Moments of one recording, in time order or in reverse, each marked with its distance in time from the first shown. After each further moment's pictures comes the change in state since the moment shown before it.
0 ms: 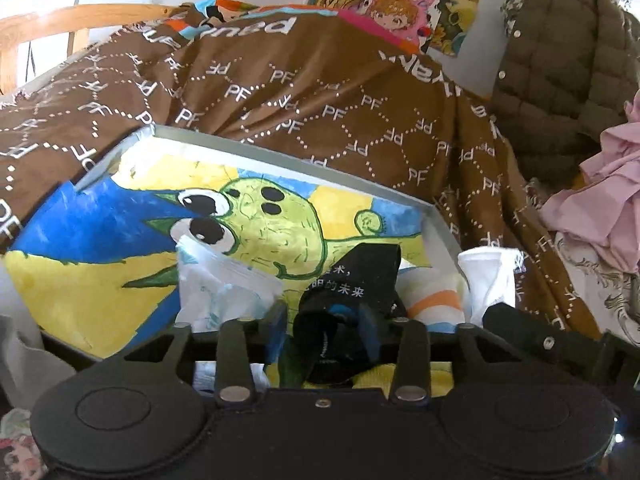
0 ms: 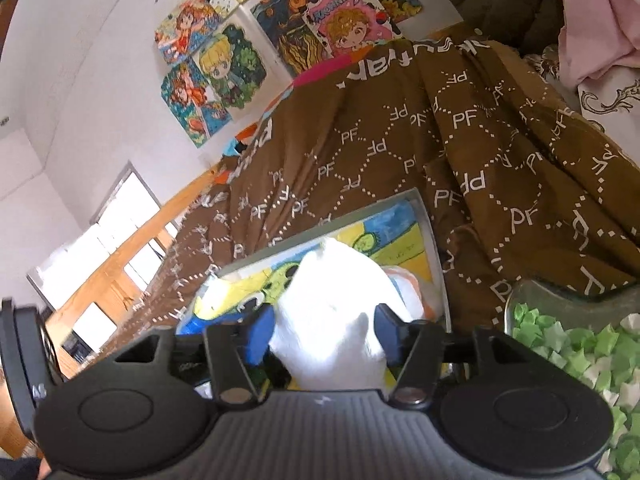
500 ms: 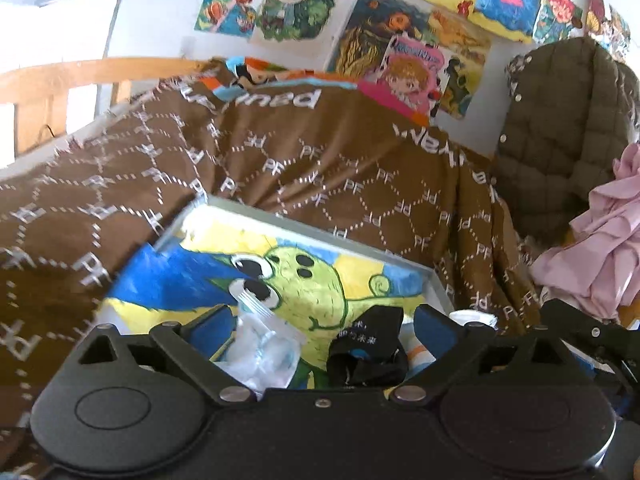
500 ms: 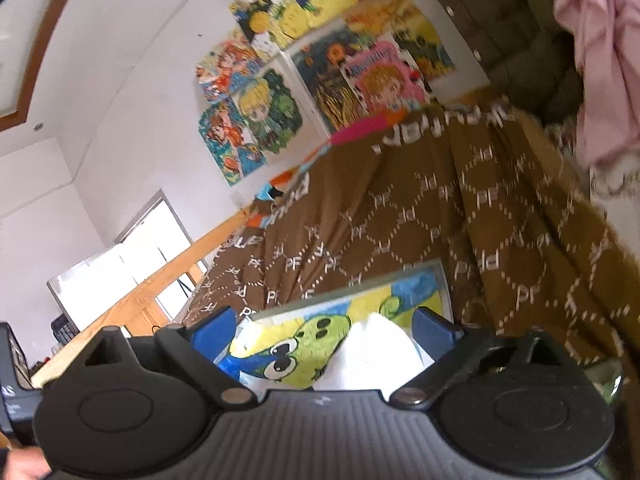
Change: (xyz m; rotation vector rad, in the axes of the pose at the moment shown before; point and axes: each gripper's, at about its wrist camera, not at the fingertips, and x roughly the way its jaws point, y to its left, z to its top) left arm -0.090 0.015 0.020 -0.034 -0.149 0.030; right arm -0.054 0.029 0.023 -0.103 -0.141 0.049
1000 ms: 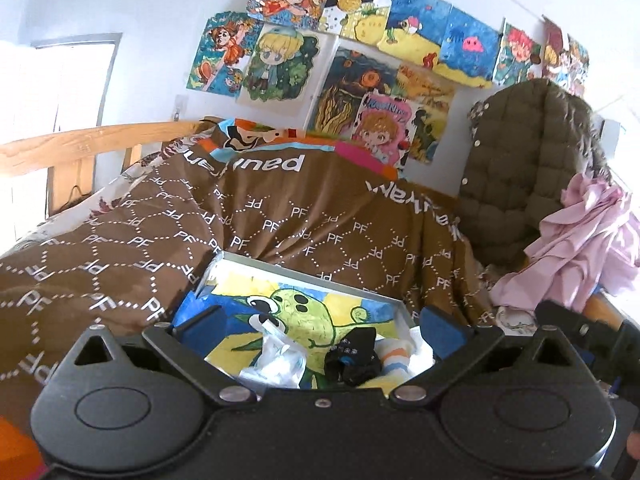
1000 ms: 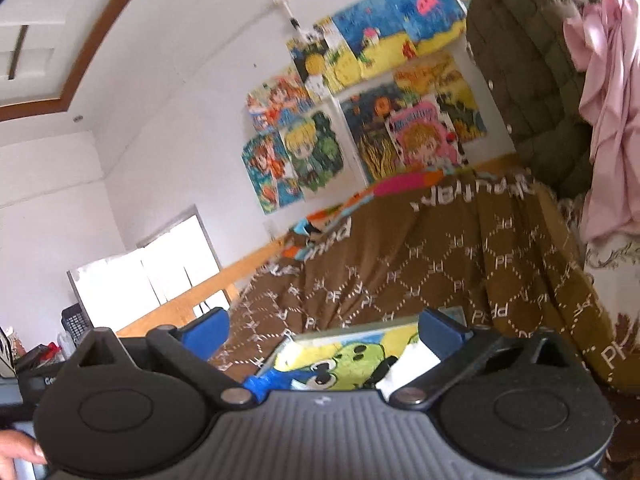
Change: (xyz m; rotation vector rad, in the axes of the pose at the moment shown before) left arm -0.132 0.013 0.001 0.039 -0.130 -0.062; right arm -0.097 0.072 0.001 -0.127 -0.115 0.038
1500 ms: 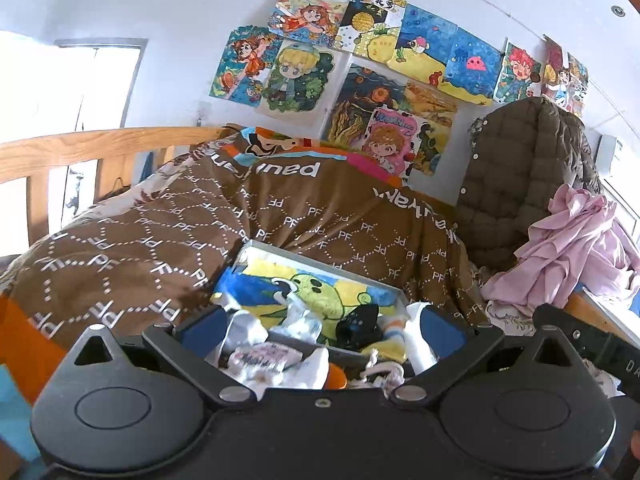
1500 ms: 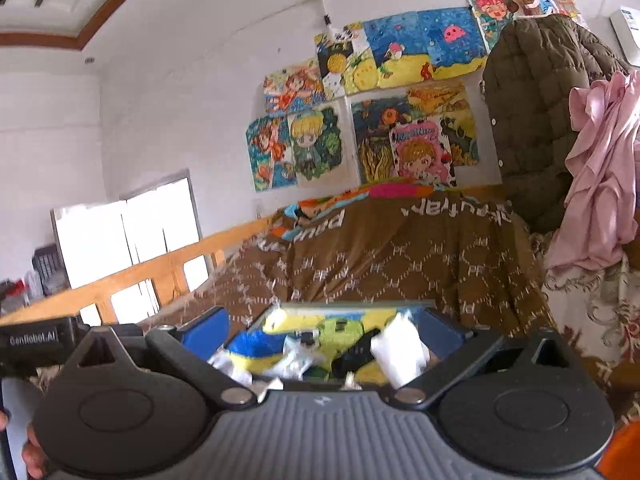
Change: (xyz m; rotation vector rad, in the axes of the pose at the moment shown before) left arm -0.100 0.016 -0.035 -0.027 -0.029 0.024; right arm -0.067 0.078 -0.033 -0.198 0.044 -0.119
